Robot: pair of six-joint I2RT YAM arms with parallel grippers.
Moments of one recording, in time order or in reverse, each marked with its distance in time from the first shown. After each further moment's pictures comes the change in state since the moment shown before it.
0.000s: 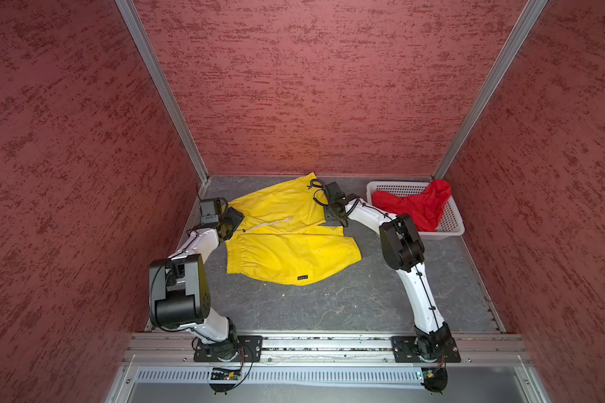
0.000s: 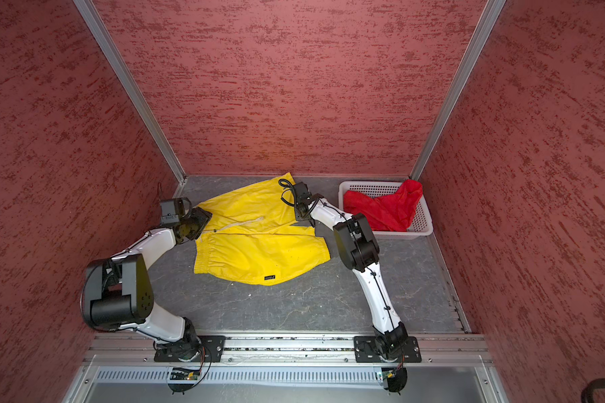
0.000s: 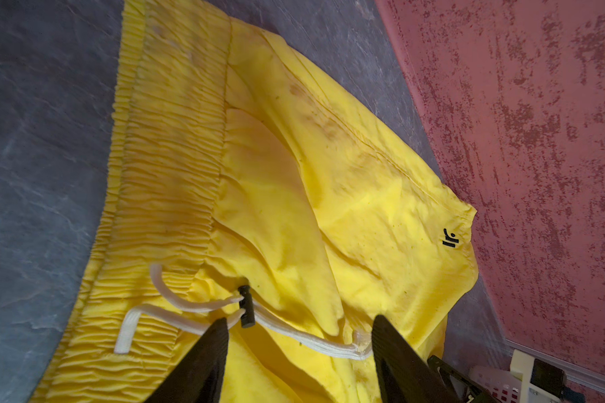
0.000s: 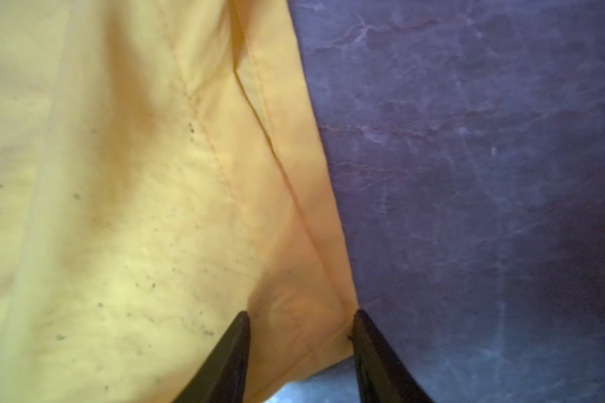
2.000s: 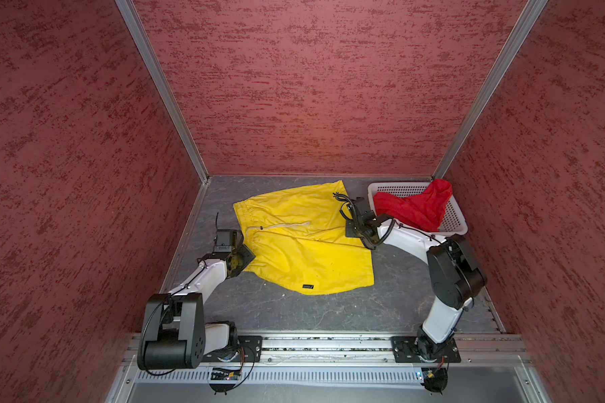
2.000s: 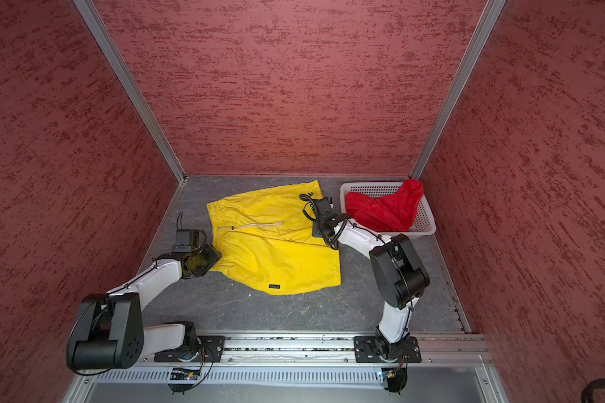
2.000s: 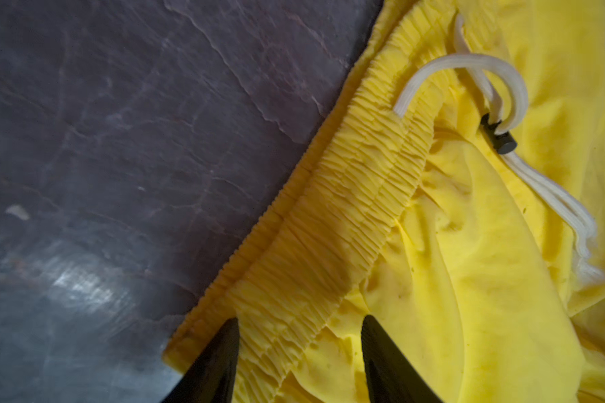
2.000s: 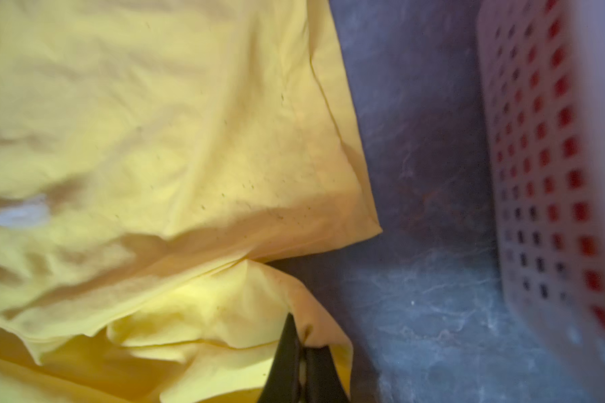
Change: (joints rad) left arm -0.138 -0.263 -0.367 -0.157 -0.113 0.047; right arm 0.000 -0.591 -0.676 0.158 0.013 0.171
